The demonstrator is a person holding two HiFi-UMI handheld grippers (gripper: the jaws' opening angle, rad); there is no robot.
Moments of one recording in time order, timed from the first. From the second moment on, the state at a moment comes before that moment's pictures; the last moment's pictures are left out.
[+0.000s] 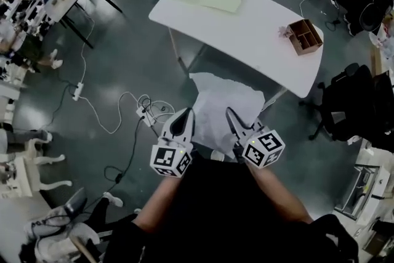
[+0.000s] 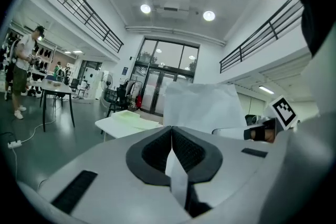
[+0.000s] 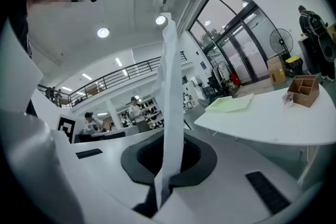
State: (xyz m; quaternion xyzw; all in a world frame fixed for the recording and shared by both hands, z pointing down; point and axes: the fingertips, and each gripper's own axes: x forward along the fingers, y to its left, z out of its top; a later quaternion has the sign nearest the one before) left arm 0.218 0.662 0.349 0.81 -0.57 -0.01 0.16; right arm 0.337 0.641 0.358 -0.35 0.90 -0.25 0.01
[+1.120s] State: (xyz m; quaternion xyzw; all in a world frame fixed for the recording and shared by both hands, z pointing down) left arm -0.027 0.464 0.403 0.76 -0.61 -0.04 0.22; right arm 0.102 0.417 0.411 -0.31 0.91 -0.27 -0.09
